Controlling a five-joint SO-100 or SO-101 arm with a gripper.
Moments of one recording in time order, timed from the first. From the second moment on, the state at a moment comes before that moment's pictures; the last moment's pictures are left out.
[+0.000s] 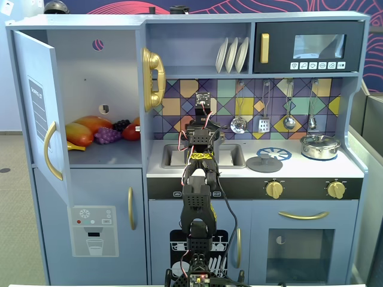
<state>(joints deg) 3.5 115.6 93.2 23.8 -93.8</state>
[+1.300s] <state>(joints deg) 1.8 181.8 169.2 77.6 -90.0</state>
